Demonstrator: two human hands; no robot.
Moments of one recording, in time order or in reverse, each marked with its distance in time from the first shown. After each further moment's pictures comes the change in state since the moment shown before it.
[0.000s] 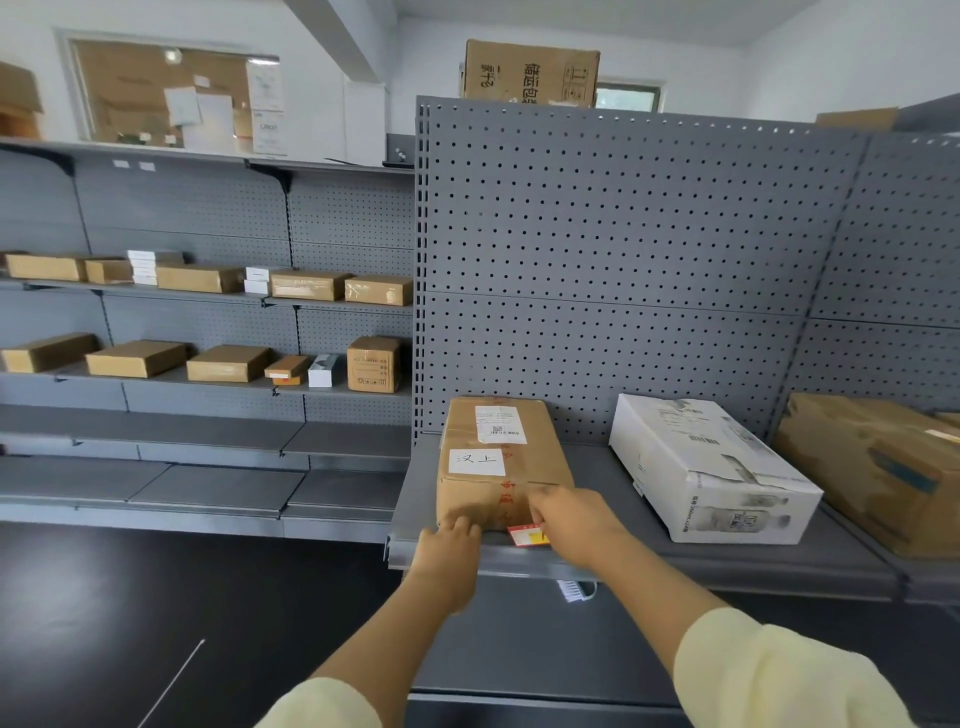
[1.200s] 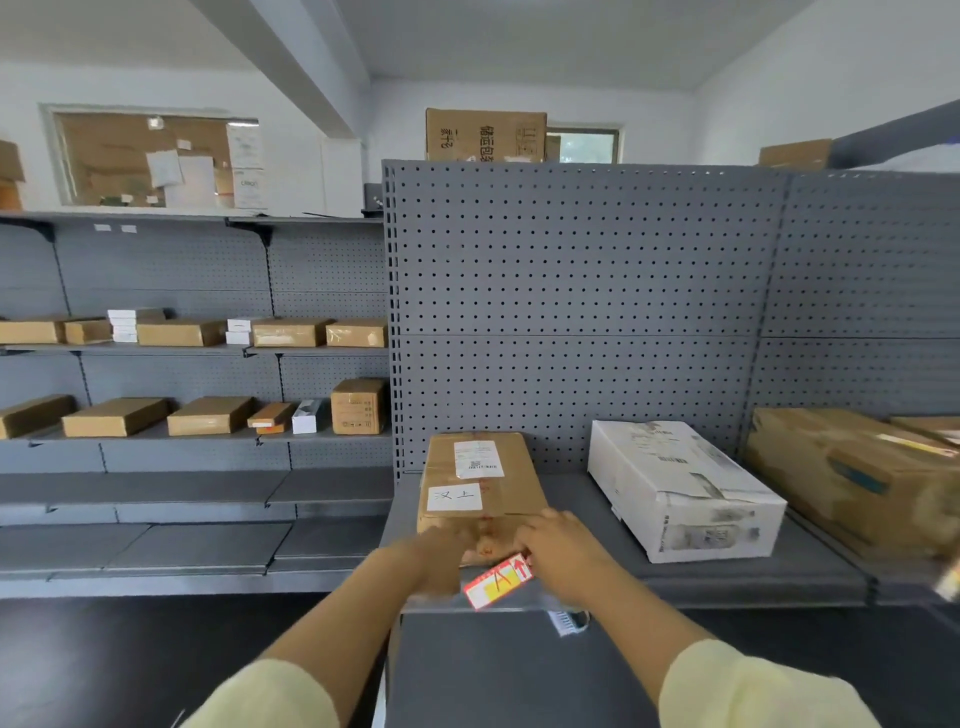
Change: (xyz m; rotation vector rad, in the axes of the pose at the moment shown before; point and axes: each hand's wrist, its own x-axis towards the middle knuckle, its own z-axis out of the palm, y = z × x) left_hand 0.000 -0.013 -0.069 -0.283 -0.199 0.164; right_hand -0.011 0.014 0.010 -0.022 0.157 -0.088
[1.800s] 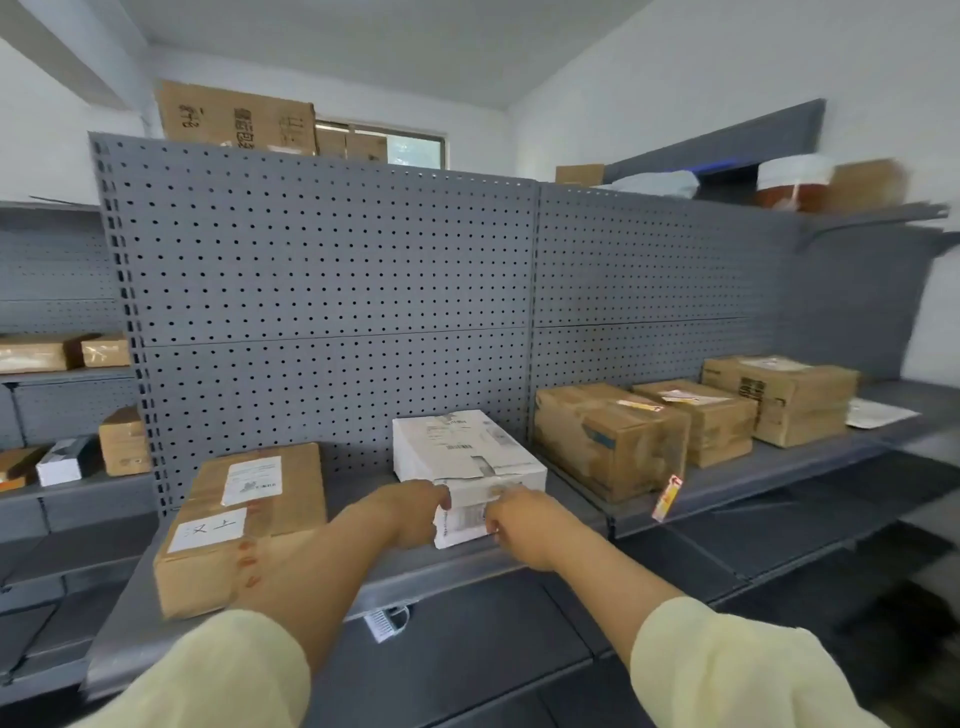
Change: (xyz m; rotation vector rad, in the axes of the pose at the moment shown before) left_hand 0.086 0.213 -0.024 0.200 0.042 0.286; right_hand -0.144 0.160 -0.046 0.030 -0.201 0.327
